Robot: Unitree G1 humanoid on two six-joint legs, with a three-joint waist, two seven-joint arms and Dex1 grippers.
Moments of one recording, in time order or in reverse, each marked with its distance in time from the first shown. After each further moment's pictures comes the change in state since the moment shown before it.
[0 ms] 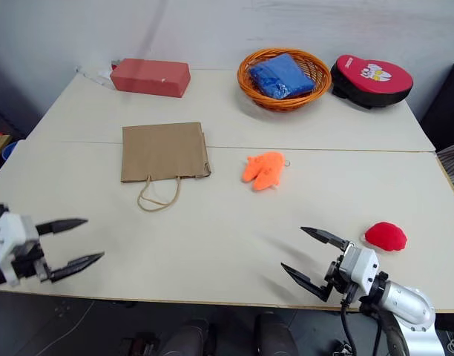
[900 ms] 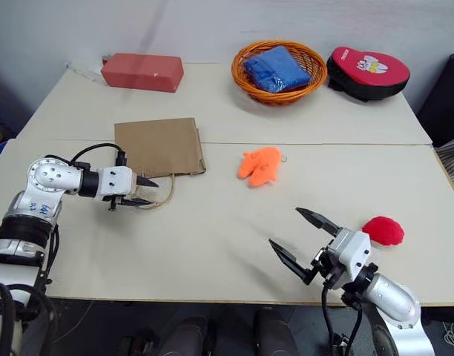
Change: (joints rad) left arm -0.998 -0.151 -0.681 1.046 0.513 -0.730 -0.211; right arm 0.025 0.047 0.038 -0.160 -0.061 0.136 -0.213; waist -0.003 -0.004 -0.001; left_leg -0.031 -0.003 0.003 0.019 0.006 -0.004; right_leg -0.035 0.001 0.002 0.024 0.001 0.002
